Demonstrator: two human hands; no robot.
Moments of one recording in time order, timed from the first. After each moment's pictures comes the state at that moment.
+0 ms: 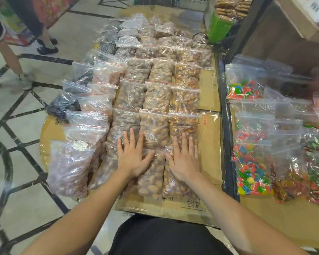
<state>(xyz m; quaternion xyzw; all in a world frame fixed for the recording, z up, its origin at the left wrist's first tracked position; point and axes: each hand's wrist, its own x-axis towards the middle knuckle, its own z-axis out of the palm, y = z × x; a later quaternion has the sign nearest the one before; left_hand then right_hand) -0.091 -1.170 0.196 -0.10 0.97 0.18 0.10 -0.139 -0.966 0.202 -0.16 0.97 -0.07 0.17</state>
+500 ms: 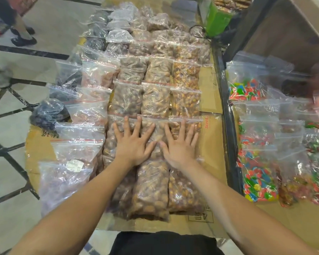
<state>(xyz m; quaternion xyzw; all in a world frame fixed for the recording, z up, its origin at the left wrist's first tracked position) -0.171 -1.205 0.193 -0.01 1.00 0.05 0.06 -0.203 -1.019 0.207 -0.11 0.98 -0.04 0.13</state>
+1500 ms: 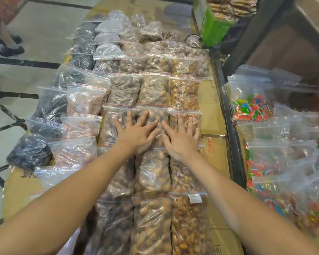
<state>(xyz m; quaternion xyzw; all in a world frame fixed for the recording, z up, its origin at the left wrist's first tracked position) -0.323 -1.225 0.232 0.02 0.98 0.10 0.18 -0.330 -1.036 0.231 -0.11 0.98 -0.07 0.15</state>
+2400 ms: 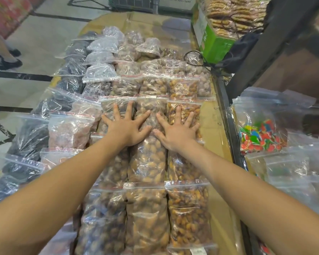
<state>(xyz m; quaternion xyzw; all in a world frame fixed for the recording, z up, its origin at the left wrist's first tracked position) -0.459 -1.258 0.232 -0.03 0.99 0.04 0.16 -0.474 -1.066 0.248 -0.12 0.97 0.01 0.21</state>
